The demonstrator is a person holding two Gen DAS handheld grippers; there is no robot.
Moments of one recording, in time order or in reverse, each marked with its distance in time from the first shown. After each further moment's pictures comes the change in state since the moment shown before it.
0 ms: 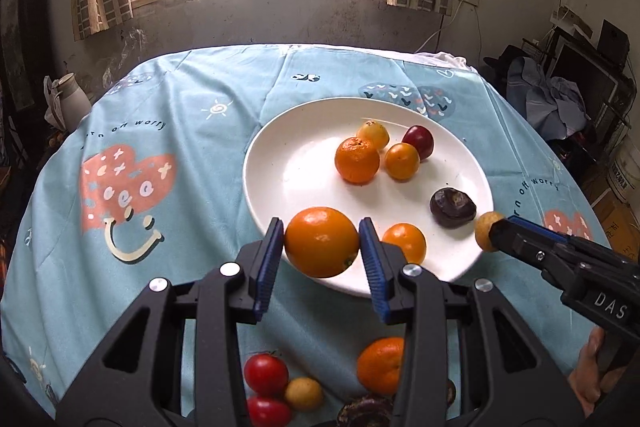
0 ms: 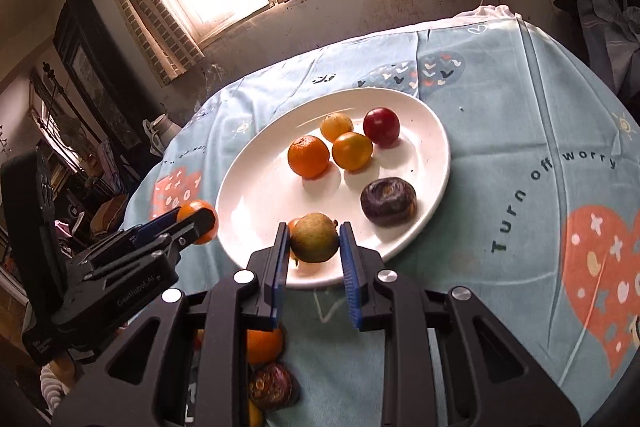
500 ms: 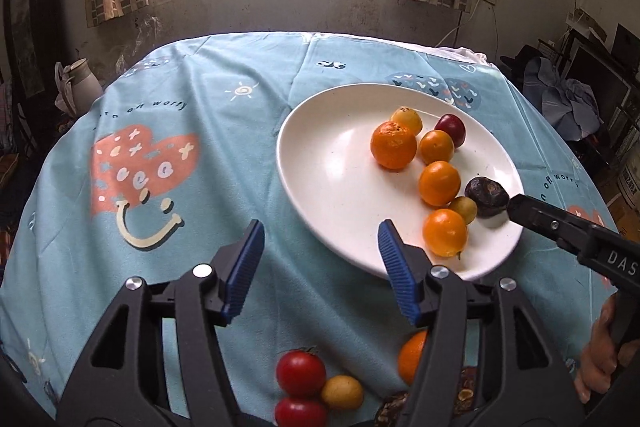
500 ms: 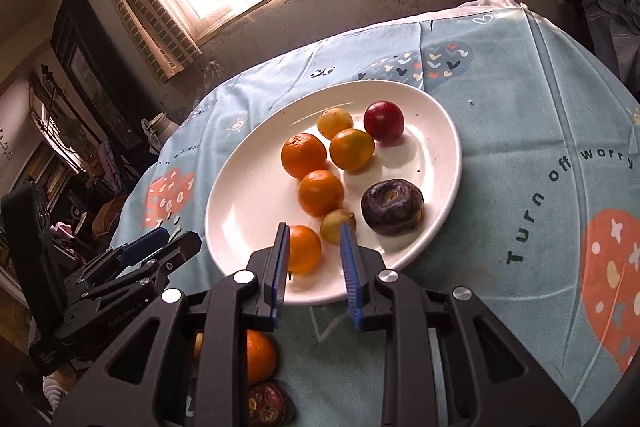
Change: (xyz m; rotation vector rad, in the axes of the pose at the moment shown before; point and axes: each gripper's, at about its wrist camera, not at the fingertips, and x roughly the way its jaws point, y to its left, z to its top) left arm -0.004 0.032 -0.020 -0.042 -0.003 0.045; right arm 0.004 -0.007 -0.005 0.016 0.006 0.026
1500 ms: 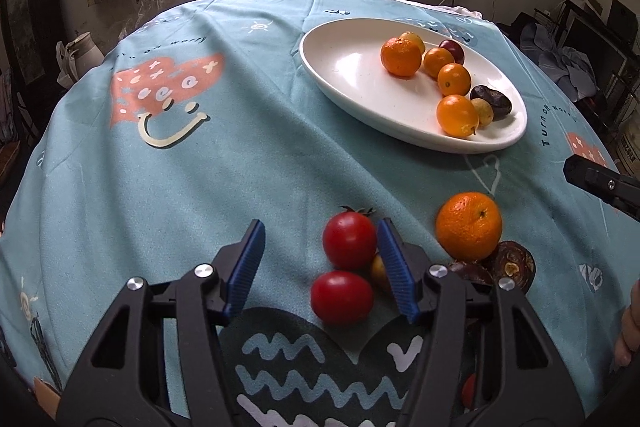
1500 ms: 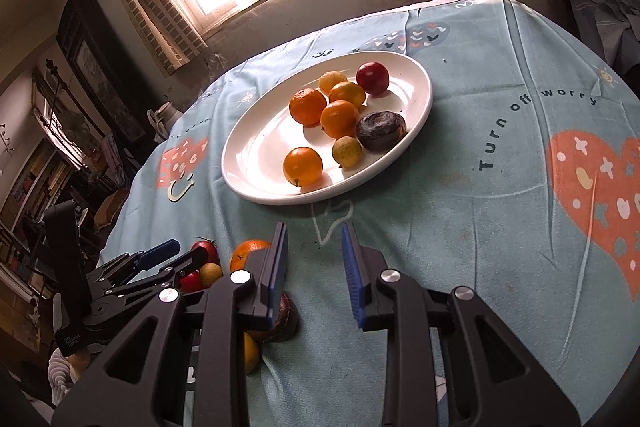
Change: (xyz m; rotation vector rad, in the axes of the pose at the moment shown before) left arm -0.014 0.014 -0.067 0.034 0.104 -0.027; right arm -0.037 0.002 -0.055 0.004 0.008 -0.011
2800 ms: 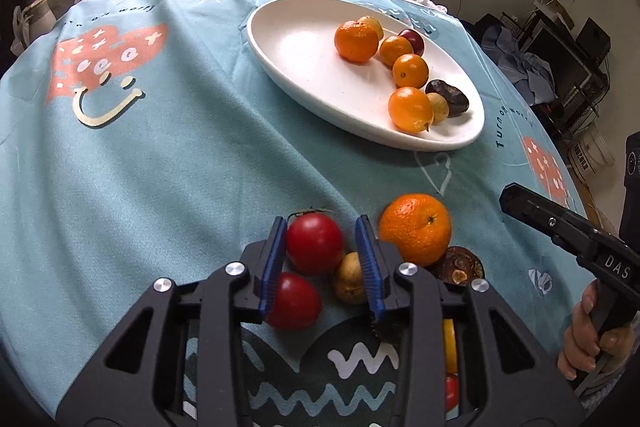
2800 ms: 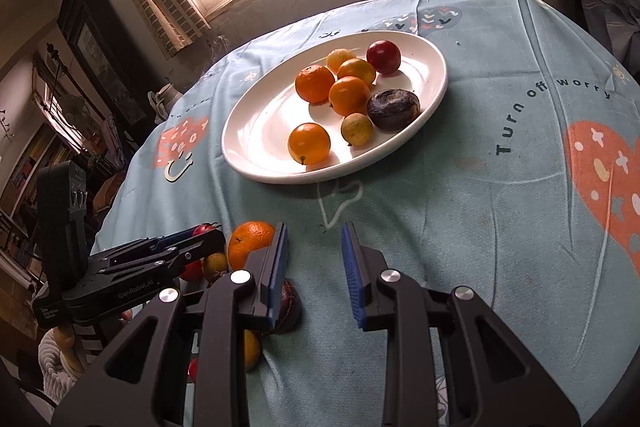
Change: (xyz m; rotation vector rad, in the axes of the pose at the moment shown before) left arm 0.018 -0.007 0.009 -0.064 0.084 -0.205; right arm 0.018 0.004 -0.008 -0.031 0.057 0.007
